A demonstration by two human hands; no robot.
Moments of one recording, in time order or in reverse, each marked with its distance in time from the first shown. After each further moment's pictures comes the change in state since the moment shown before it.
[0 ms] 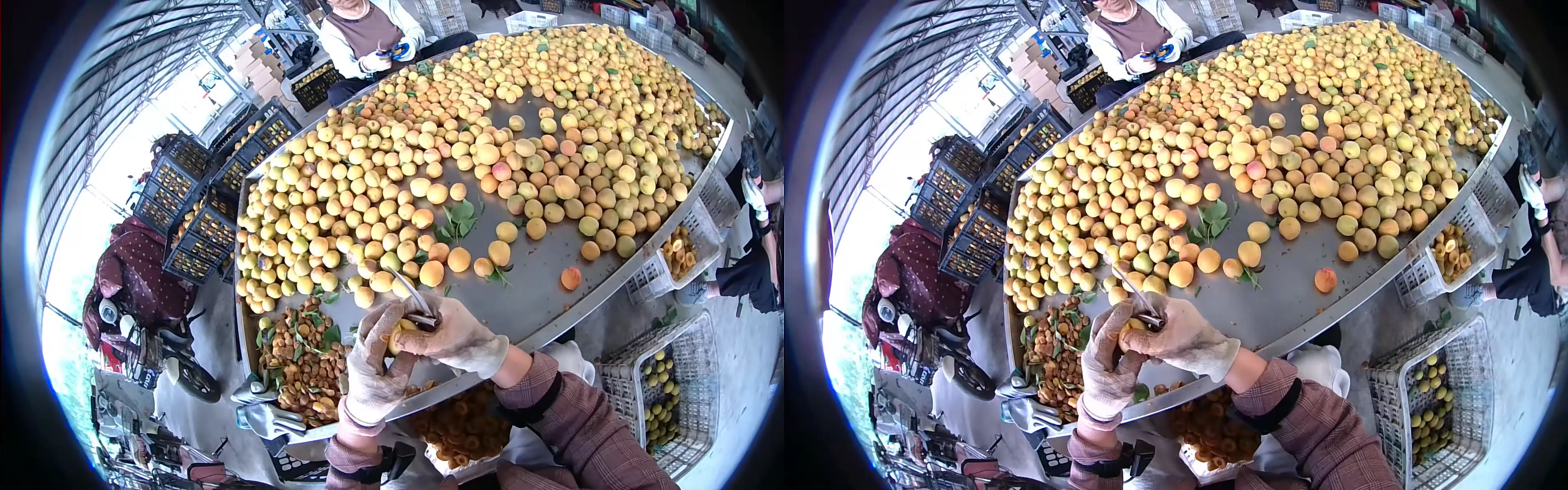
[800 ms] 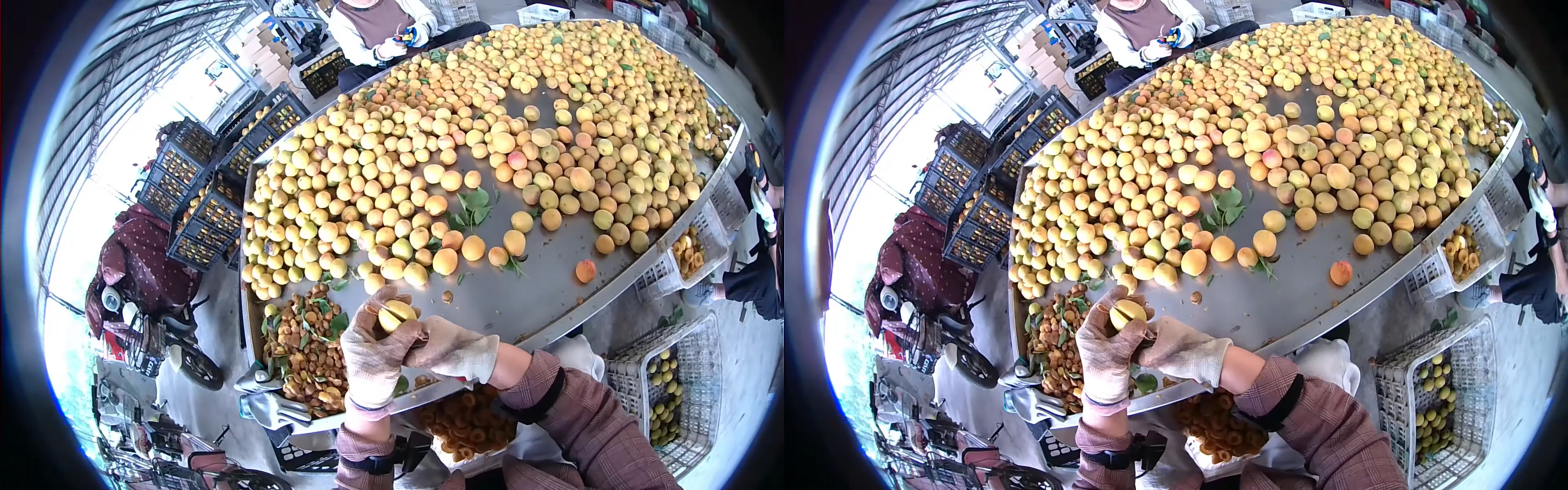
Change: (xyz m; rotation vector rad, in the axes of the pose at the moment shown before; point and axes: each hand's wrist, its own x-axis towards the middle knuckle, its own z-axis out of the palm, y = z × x) left_hand 0.007 0.011 -0.002 -0.644 0.228 -0.437; right_hand 0.012 0.058 0.014 -0.206 -0.160 0.060
